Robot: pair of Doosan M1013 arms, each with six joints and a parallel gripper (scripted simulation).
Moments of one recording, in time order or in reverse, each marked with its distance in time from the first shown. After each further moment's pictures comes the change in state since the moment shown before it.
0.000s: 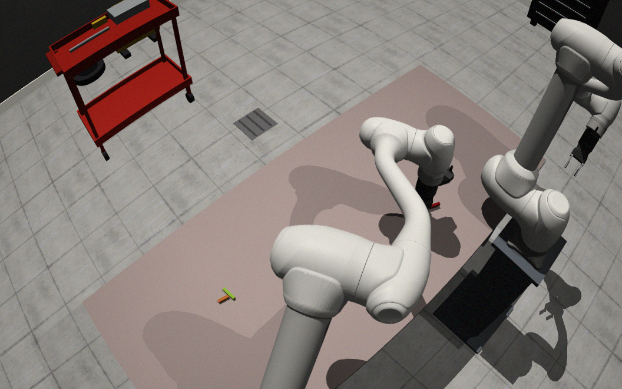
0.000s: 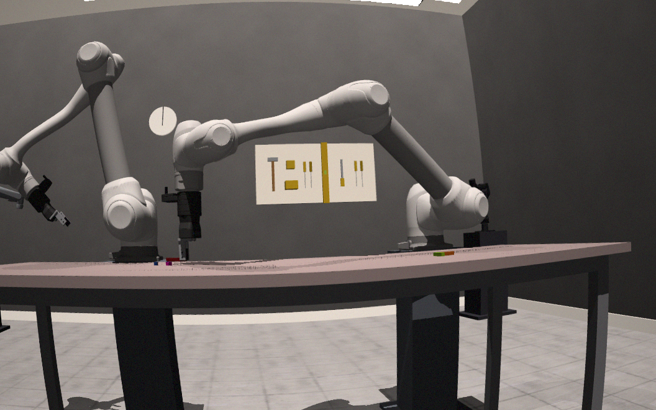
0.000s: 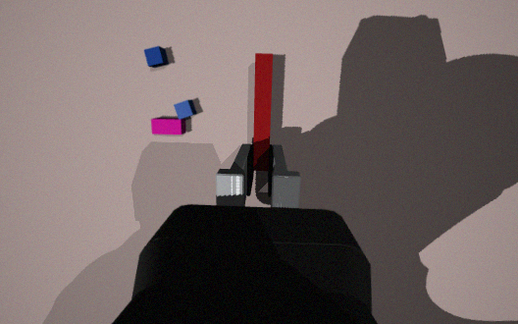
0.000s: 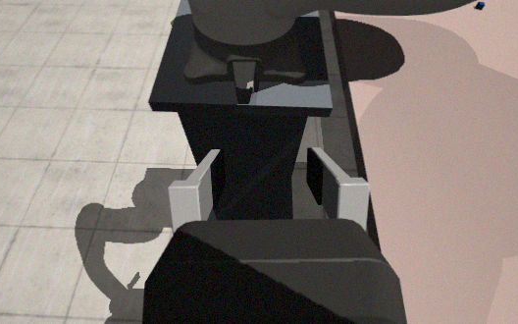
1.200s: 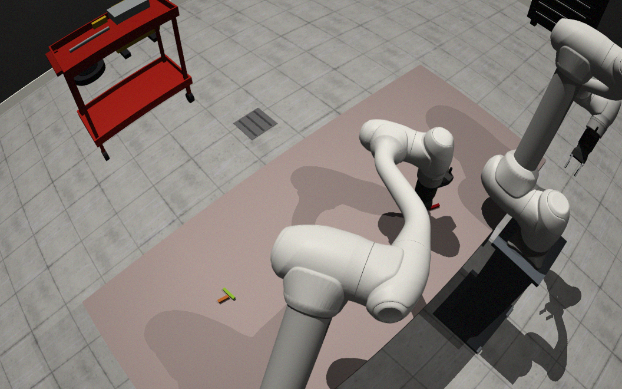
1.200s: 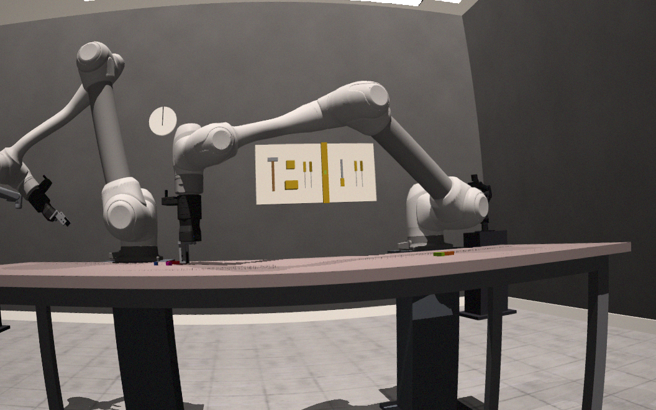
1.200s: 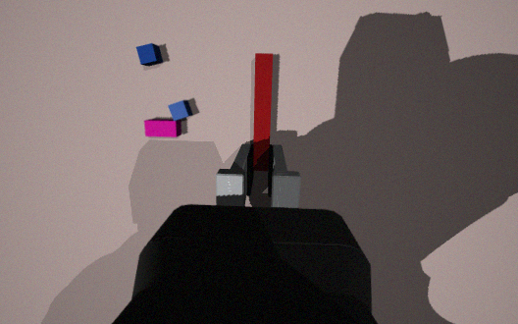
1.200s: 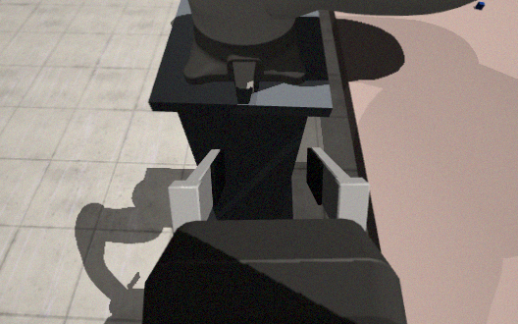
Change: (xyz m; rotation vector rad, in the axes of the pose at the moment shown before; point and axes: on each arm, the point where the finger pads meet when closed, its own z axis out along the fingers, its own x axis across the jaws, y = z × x) left arm 0.000 0.000 0.010 0.000 0.000 0.000; right arm 0.000 0.000 0.000 0.000 0.000 0.000
